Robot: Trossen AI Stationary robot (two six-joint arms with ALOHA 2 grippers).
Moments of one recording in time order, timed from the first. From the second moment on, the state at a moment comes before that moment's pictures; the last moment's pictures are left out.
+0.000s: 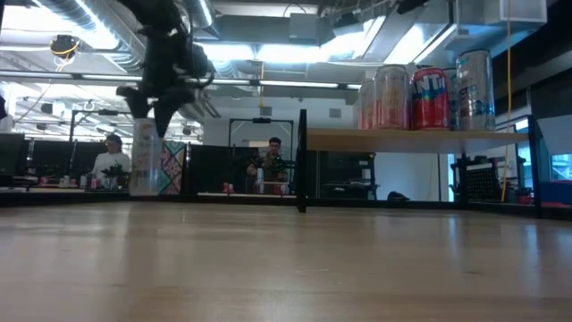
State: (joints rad) left arm 0.94 1.58 1.40 -1.32 -0.17 -0.25; right arm -0.12 1.18 1.57 -1.15 0.17 -0.16
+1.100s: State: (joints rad) left arm 0.00 1.57 1.70 -1.24 -0.09 -0.49; right arm -0.03 1.18 1.30 -1.00 -0.22 0.01
